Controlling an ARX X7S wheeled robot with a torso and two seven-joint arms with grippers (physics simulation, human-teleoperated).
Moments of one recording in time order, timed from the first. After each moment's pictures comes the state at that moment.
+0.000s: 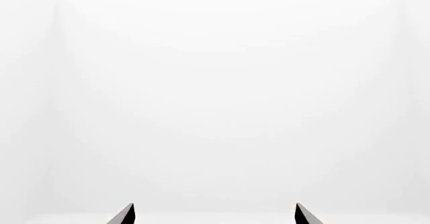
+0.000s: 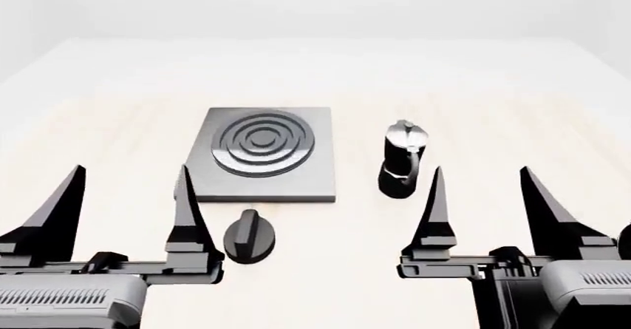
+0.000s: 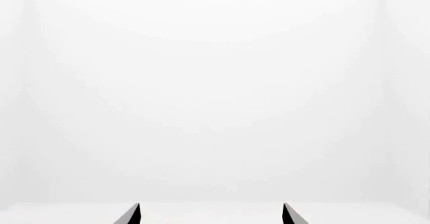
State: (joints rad) left arm 0.09 -0.21 0.05 0.99 -0.17 -0.42 -0.23; right arm -0.07 0.21 -0.07 -0.92 0.17 0.42 0.23
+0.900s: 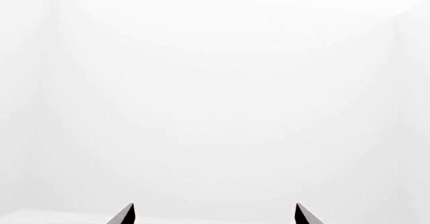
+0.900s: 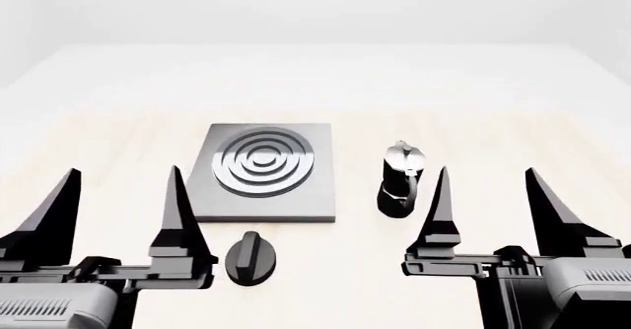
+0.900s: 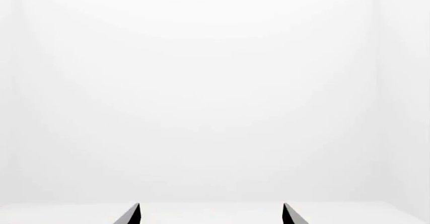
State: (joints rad) left arm 0.12 -0.24 0.00 0.98 -0.29 -0.35 -0.24; right arm -0.06 0.24 -0.07 -0.92 0.19 0.43 0.27
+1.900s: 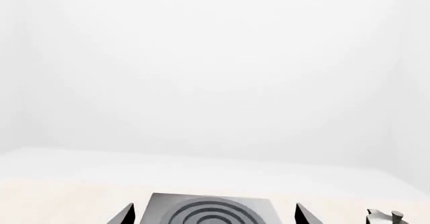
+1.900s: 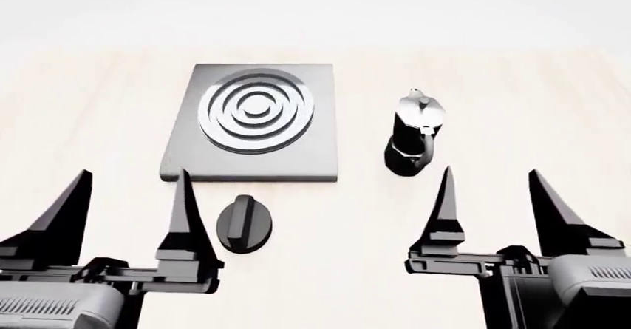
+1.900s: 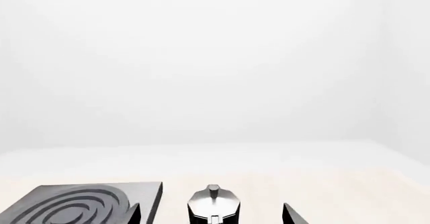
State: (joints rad) left arm 0.12 -0.29 0.03 0.98 -0.34 -0.36 -0.28; right arm -0.06 0.26 -0.06 -0.93 0.23 0.45 0.32
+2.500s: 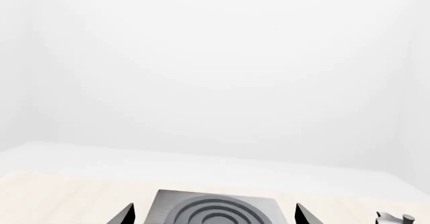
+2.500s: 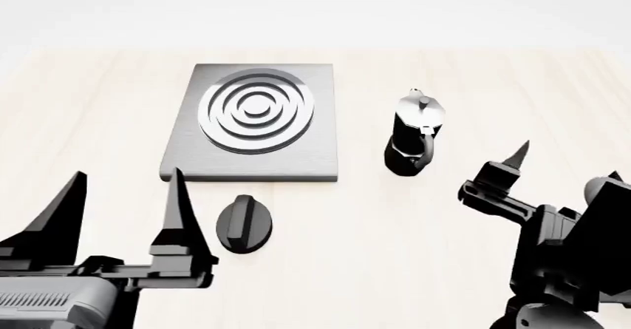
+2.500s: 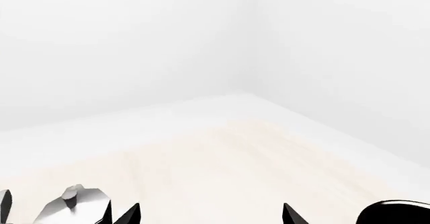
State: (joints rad) left arm 0.12 -0.30 0.02 0.96 -0.37 -0.34 -0.31; right arm 0.29 0.14 0.04 -0.94 0.25 1.01 0.68
